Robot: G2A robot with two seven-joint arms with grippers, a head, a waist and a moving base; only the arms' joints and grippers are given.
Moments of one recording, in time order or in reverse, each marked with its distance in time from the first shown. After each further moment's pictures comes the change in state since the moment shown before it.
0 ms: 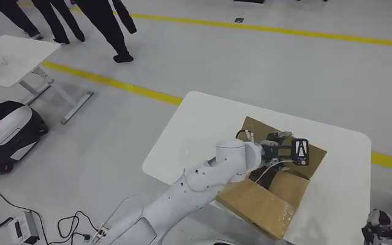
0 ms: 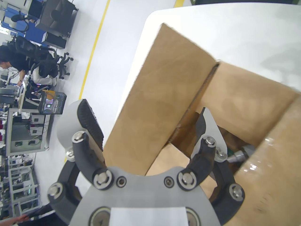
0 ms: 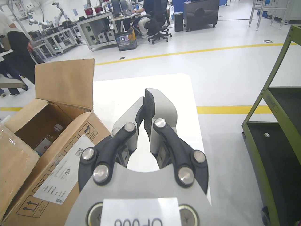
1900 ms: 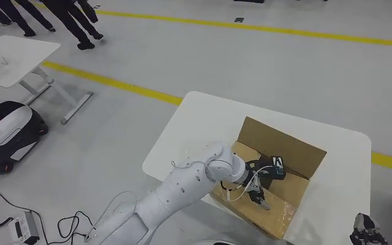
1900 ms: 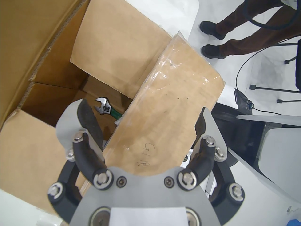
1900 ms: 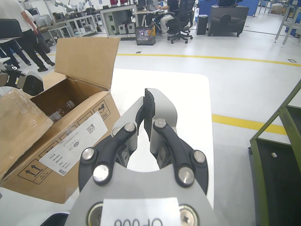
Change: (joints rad) left arm -0.081 0.095 0.090 0.197 -0.993 0.012 -0.616; right arm -0.015 0.021 0.007 0.073 -0.143 -0.148 -0.100
